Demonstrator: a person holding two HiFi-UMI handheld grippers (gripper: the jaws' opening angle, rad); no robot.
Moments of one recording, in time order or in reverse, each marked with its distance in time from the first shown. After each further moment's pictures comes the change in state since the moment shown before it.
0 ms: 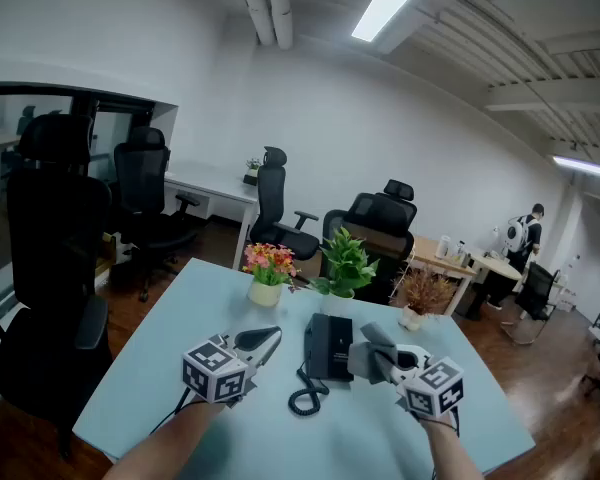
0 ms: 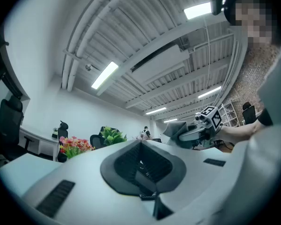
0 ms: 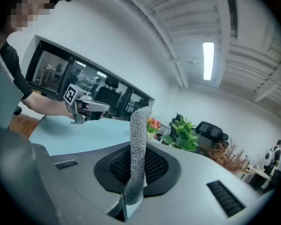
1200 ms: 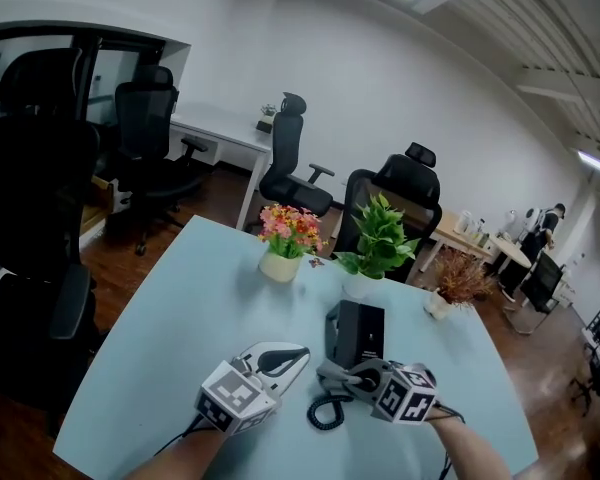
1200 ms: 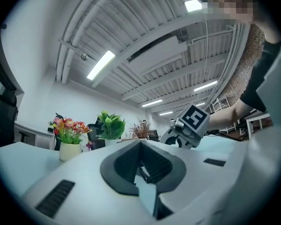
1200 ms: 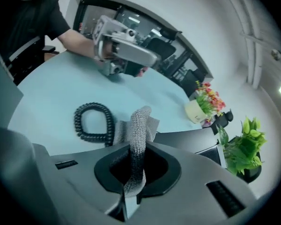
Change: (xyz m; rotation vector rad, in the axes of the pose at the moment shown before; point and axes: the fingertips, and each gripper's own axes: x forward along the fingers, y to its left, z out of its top) left arm 0.053 0.083 -0.108 0.031 0.100 -0.061; right arm 0.208 0.056 -0.134 -0.553 0.444 0.483
